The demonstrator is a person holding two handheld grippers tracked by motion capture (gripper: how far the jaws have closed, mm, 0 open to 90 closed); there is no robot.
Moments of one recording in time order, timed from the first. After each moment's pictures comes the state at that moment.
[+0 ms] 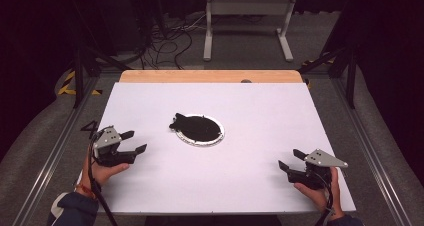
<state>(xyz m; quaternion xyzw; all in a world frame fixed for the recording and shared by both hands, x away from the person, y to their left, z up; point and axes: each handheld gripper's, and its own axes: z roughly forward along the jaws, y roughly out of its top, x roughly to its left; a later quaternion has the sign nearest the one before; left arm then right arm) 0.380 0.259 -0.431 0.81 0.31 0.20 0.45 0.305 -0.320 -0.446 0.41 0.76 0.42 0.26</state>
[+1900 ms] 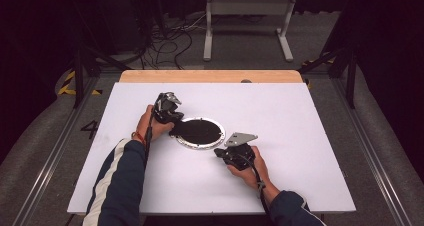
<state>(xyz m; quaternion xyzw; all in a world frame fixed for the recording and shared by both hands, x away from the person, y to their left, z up) 0.526 0.135 -0.448 0.90 0.30 0.12 0.30 0.376 -0.138 -0.459 0.30 0.85 0.42 0.13</state>
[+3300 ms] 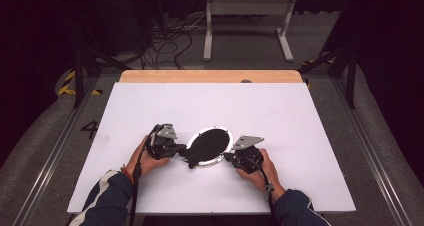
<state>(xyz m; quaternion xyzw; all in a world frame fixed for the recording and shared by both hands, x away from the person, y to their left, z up) 0.415 0.137 -0.459 0.90 0.23 0.04 0.36 0.368 -0.163 -0.459 0.31 0.86 0.37 0.13</state>
